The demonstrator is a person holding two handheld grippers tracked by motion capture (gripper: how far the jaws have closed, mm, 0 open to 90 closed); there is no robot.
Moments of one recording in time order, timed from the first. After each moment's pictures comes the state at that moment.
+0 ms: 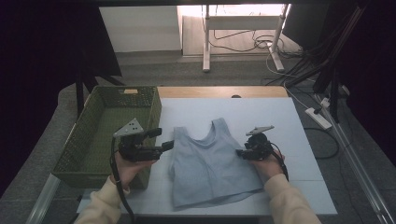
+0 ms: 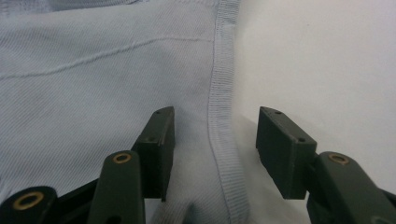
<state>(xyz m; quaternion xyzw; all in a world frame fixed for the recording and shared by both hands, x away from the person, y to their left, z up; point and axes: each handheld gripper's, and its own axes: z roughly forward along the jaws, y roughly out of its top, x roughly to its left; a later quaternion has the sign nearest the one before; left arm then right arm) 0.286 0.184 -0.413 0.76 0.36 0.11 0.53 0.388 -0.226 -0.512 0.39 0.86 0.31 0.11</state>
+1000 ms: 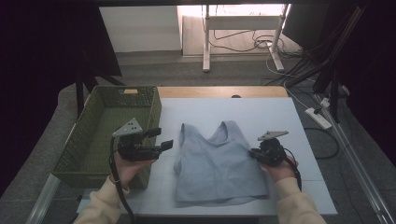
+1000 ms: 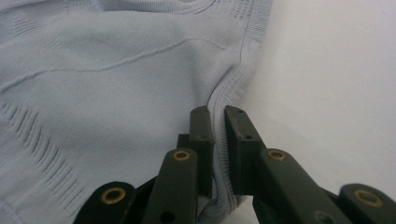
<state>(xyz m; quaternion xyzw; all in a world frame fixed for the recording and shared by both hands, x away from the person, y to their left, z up) 0.287 0.185 -0.413 0.76 0.36 0.11 0.53 0.359 -0.256 -0.492 0.39 0.85 0.31 0.14</state>
